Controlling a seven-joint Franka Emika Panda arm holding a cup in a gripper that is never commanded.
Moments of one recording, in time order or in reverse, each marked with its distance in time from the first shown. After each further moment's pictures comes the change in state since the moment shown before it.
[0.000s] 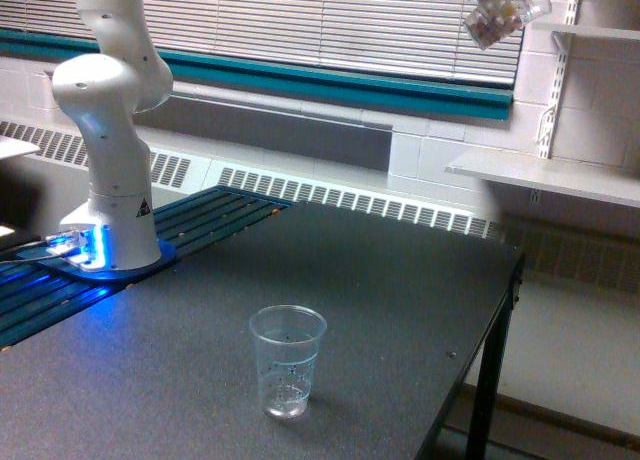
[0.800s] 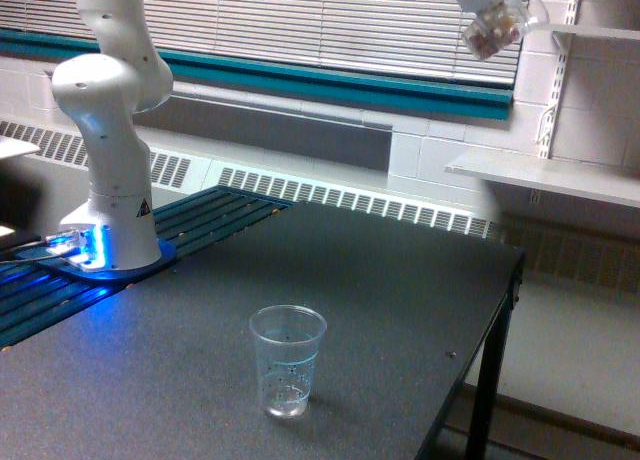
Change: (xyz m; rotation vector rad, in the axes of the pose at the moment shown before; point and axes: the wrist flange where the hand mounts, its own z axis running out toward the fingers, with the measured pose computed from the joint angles) arm -0.012 0.016 0.020 -0.010 0.023 -0.004
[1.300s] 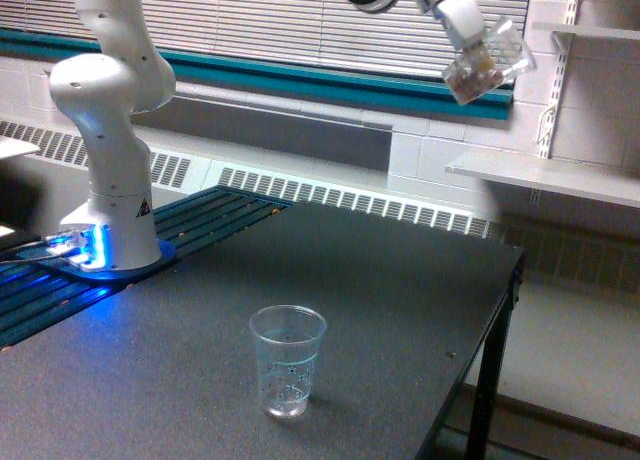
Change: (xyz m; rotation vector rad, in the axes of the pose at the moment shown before) arm 0.016 0.121 0.024 -0.145 0.029 0.098
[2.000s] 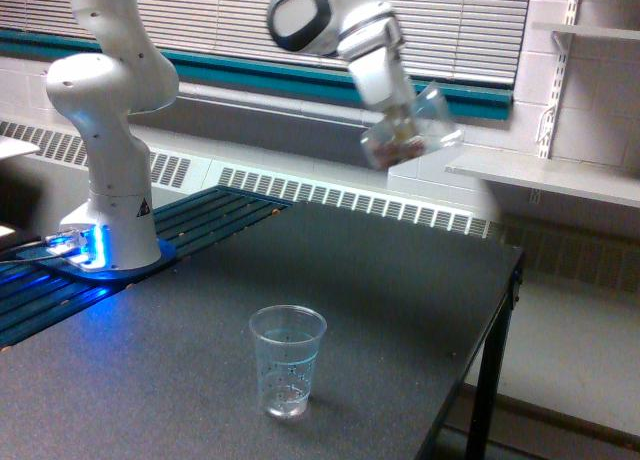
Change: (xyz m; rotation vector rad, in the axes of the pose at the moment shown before) arm -0.020 0.165 0.024 -0.174 -0.017 0.105
